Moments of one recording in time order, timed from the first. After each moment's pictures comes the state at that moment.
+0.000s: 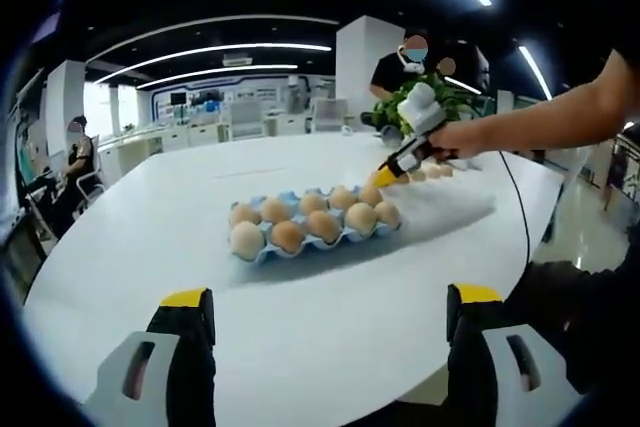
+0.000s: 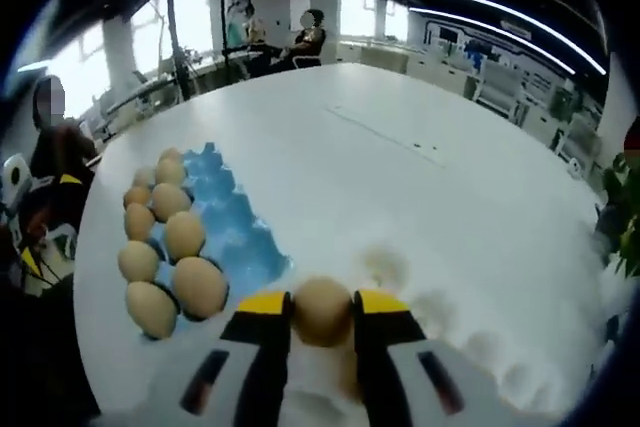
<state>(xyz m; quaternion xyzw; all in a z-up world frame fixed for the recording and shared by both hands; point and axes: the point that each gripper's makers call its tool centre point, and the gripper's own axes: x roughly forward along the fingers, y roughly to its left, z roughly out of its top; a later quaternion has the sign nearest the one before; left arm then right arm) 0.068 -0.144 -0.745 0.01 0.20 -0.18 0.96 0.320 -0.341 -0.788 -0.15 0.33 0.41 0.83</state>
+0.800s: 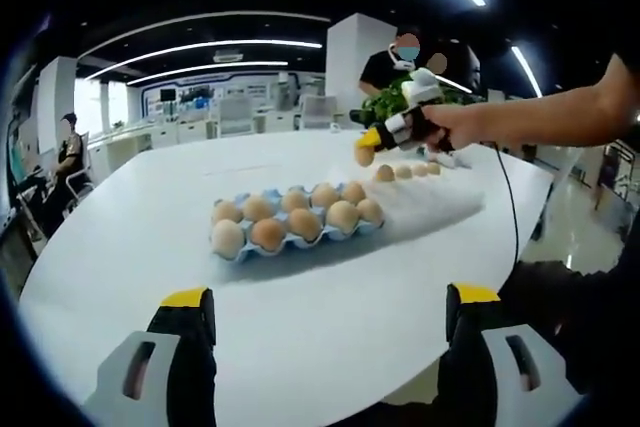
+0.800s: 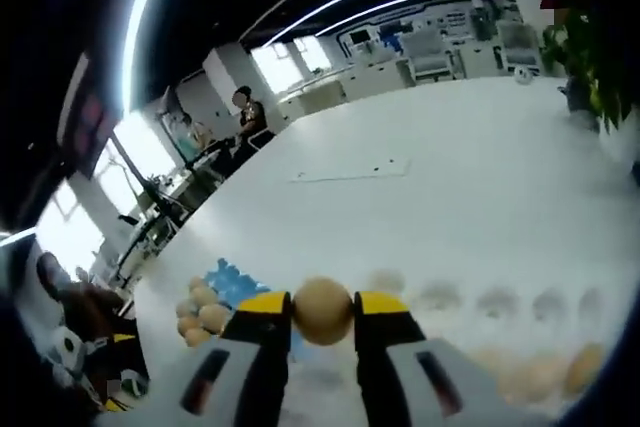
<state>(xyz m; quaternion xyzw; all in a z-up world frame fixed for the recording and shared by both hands) 0.062 -0.162 -0.744 0.01 0.21 -0.21 0.96 0.319 -0.344 -0.726 0.13 0.33 0.34 0.87</state>
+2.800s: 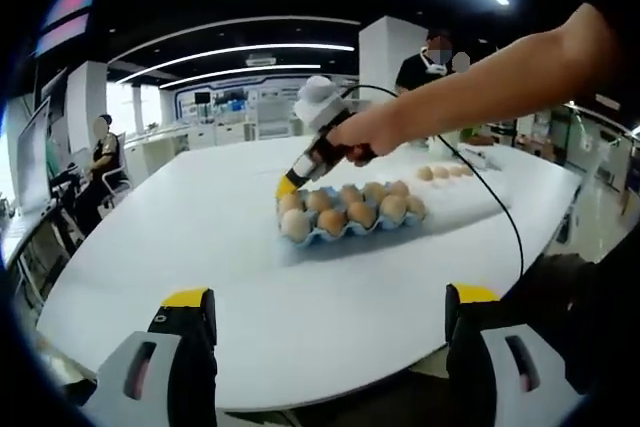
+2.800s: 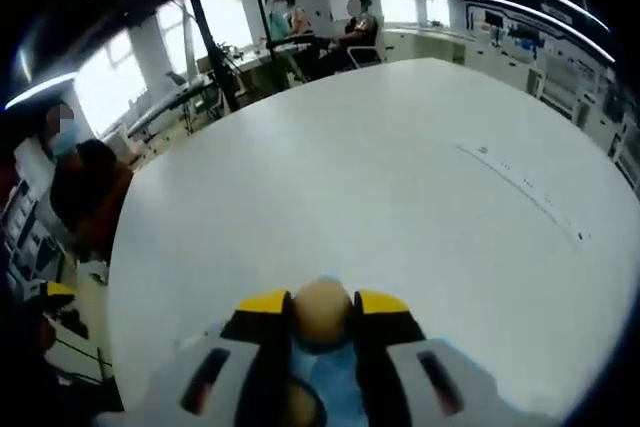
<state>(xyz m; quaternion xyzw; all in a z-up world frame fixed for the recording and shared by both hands) 0.037 -0.093 -0.734 0.02 0.20 -0.13 0.97 0.311 -0.080 -0.795 -0.14 0.37 0.50 0.77</state>
